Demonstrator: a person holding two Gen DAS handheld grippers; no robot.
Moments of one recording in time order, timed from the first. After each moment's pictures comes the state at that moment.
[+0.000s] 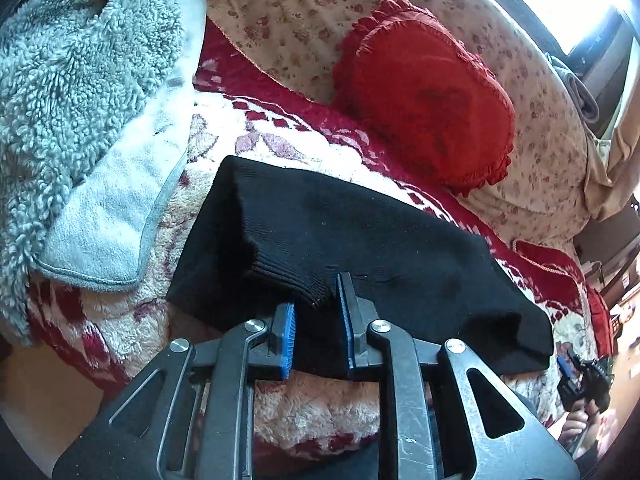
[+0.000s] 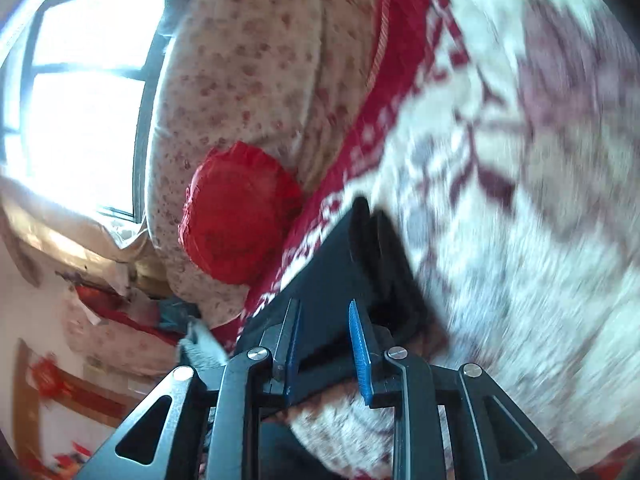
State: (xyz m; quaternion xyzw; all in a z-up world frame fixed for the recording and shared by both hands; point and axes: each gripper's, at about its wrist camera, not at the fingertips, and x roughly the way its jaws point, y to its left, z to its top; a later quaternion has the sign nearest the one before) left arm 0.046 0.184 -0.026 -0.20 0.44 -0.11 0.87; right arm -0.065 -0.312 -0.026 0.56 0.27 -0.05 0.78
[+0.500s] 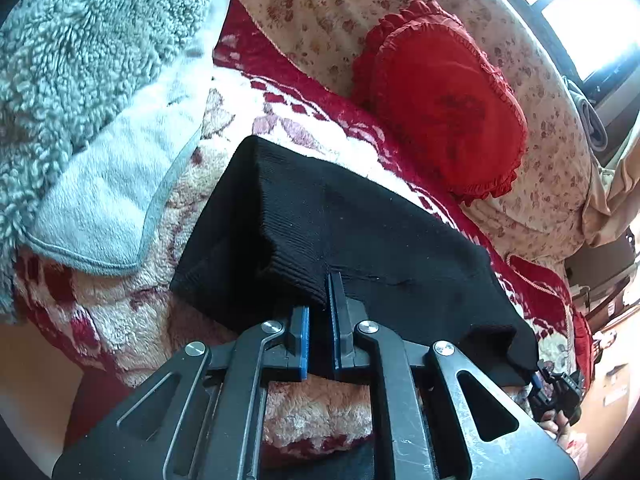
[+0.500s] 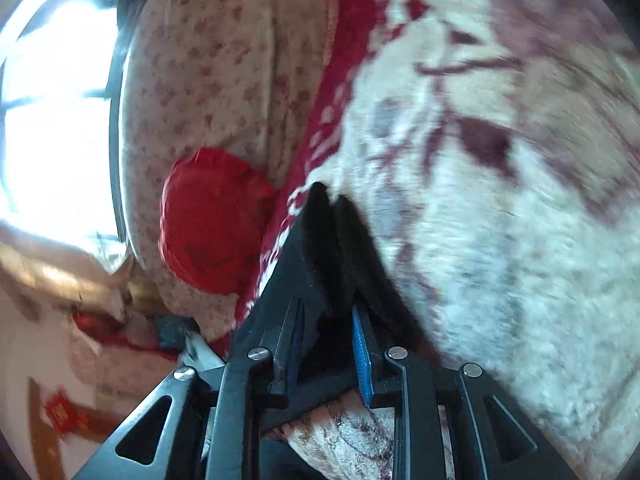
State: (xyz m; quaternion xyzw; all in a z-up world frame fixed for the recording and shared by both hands) left arm 0.053 0.199 -0.035 -0.25 0.46 -0.11 0.85; right arm -0.040 -0.311 -0.052 0.58 0.29 -0.07 0.76
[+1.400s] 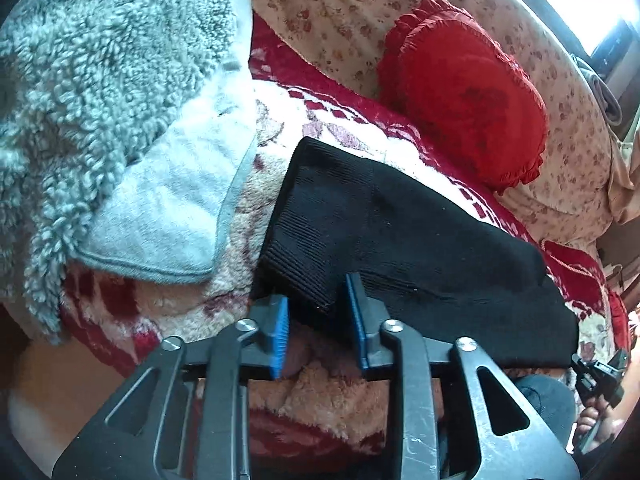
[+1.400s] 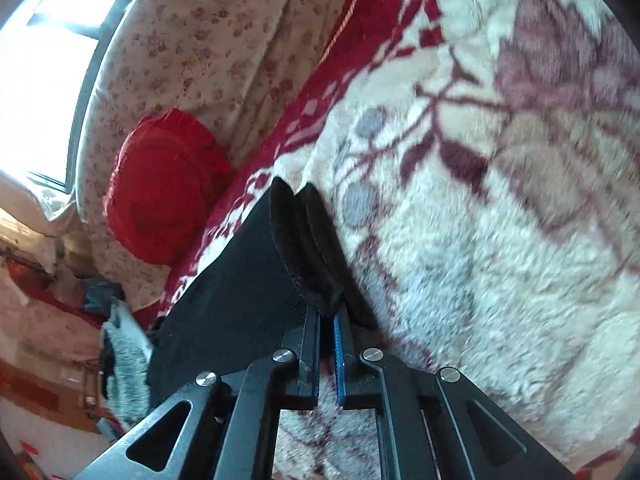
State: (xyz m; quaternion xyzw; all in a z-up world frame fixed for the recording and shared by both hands) left arm 0.038 0.219 -0.047 -0.19 0.45 -0.07 0.87; right arm -0.045 -0.302 -0.043 0.47 0.37 -0.15 0.79
